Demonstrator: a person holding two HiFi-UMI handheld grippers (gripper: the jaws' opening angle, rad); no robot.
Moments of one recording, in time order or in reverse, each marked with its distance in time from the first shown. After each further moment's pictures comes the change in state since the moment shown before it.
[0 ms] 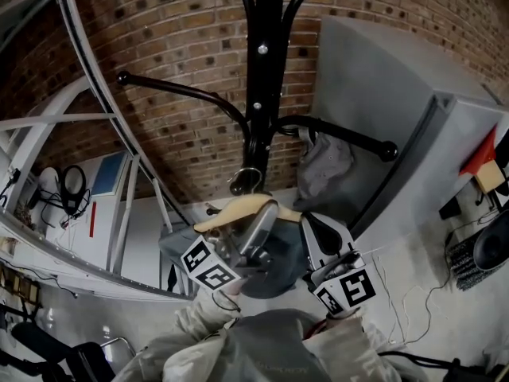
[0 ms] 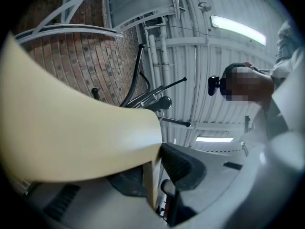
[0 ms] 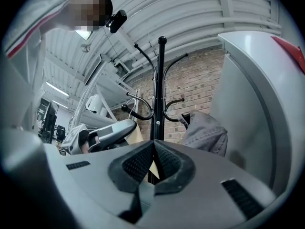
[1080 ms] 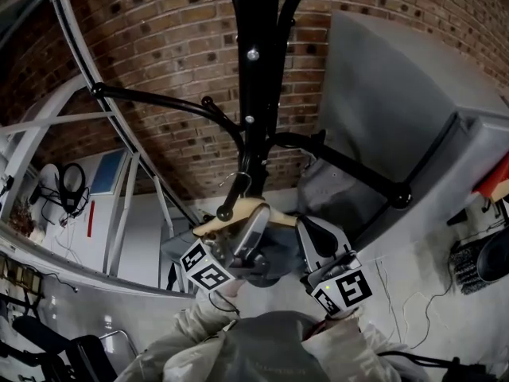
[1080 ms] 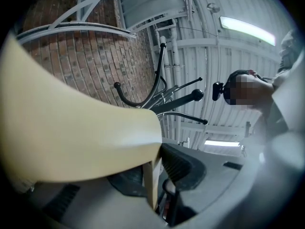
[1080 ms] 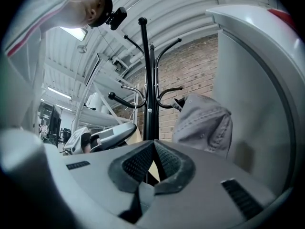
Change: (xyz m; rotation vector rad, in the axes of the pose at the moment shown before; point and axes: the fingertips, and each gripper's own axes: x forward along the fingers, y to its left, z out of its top) left arm -0.003 0.052 -0.019 -0.065 -0.010 0.086; right arm 0.026 -0.024 -0.032 0.045 0.055 0.054
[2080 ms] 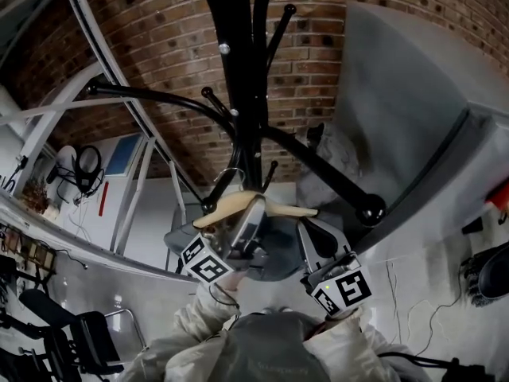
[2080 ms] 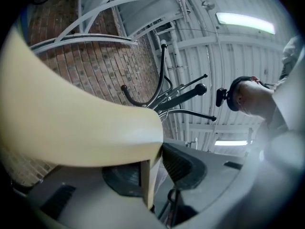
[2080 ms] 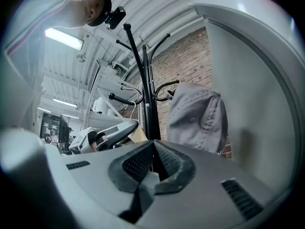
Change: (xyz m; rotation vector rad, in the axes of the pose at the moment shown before) left arm 0.000 0.009 -0.011 0.030 -0.047 0.118; right arm -0.015 -0.013 -0.022 0.097 0.021 0.099
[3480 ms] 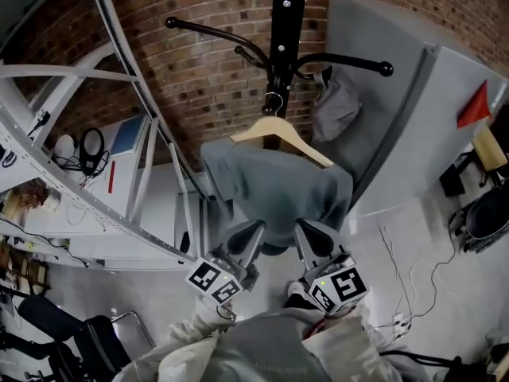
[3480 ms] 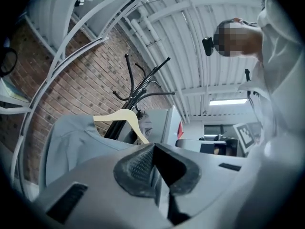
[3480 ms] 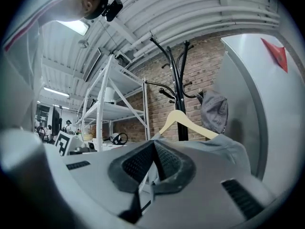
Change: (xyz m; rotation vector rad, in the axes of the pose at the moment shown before) left arm -0.216 -0.099 -0.023 0.264 0.359 0.092; right arm -0.083 0.191 -0.034 -0.037 0.097 -0.142
